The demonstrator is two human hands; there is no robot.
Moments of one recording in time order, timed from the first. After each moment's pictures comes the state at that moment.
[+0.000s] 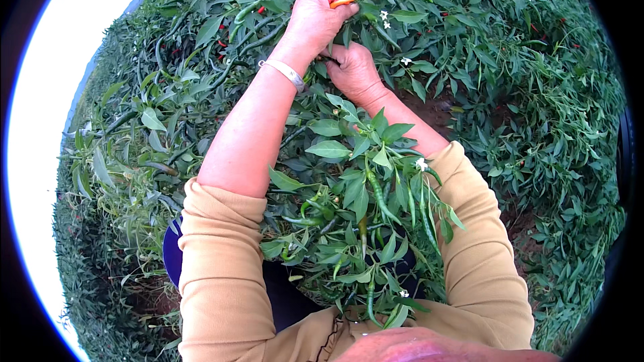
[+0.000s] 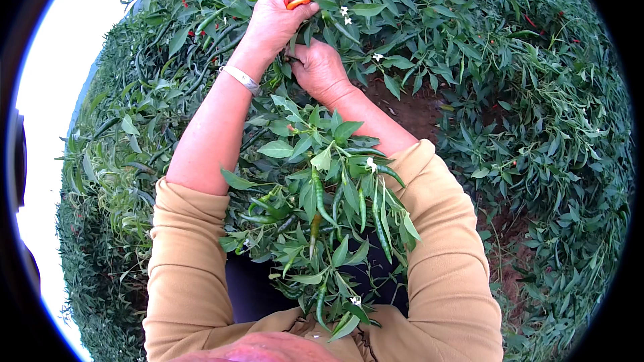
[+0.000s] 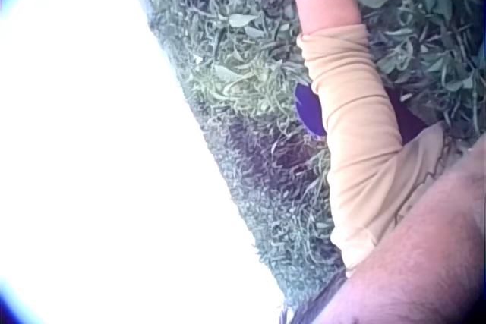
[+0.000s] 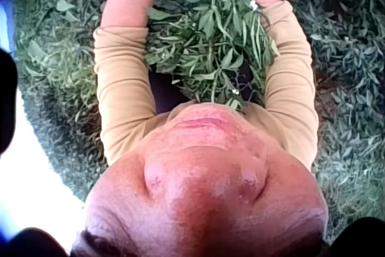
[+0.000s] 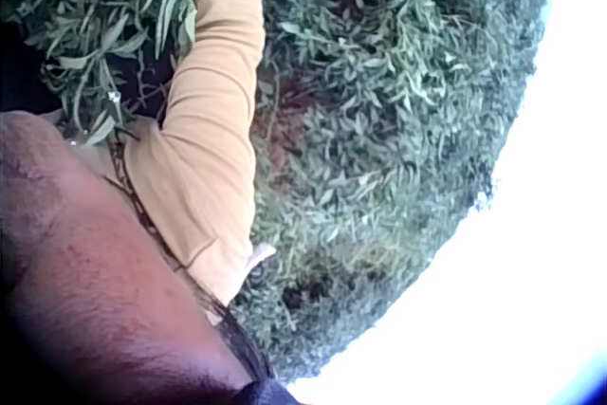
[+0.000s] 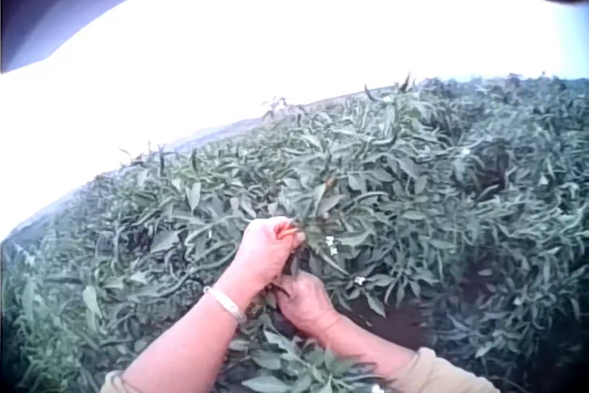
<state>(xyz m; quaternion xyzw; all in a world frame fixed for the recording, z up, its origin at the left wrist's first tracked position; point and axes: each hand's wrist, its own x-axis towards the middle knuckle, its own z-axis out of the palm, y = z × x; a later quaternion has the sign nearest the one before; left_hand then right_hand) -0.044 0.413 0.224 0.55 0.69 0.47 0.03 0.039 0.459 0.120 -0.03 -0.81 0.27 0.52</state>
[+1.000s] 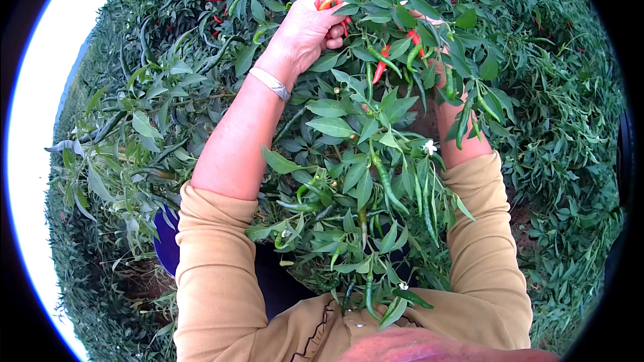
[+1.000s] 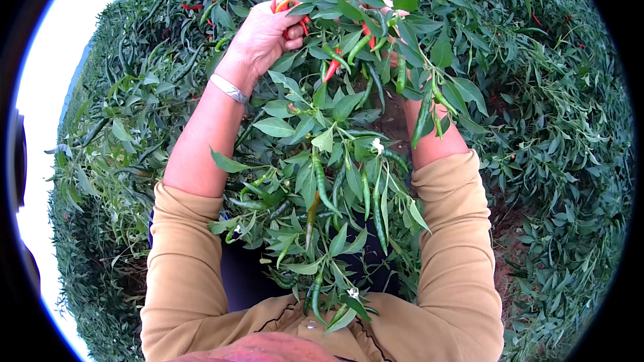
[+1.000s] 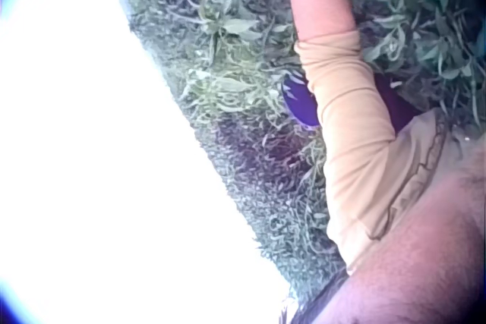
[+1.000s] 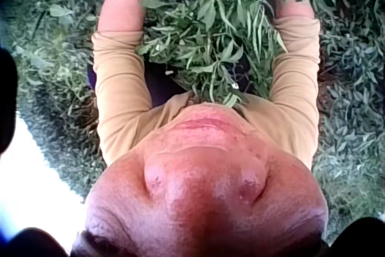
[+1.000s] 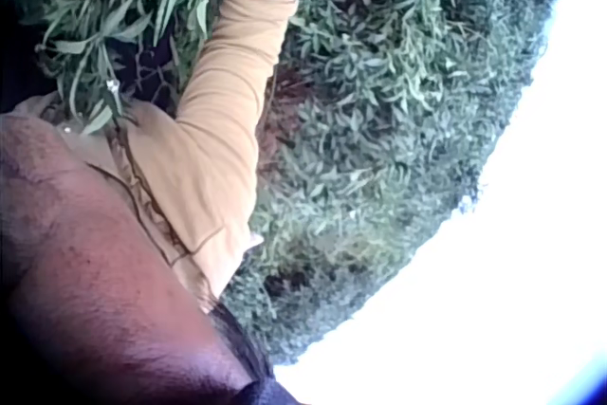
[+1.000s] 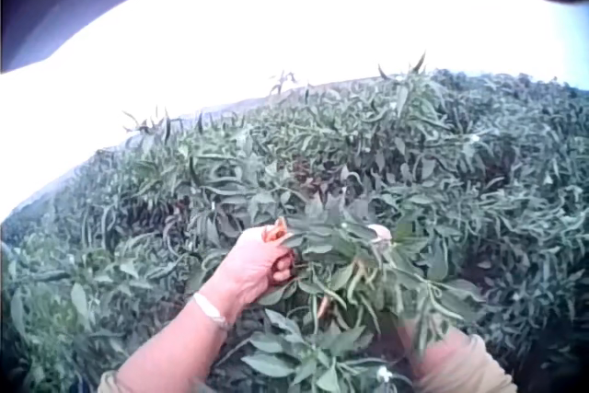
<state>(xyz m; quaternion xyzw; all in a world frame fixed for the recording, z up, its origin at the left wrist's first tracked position) -0.029 0.366 0.194 0.37 0.50 0.68 0.40 0.098 0.580 0.072 0.07 -0.35 0.87 0.34</state>
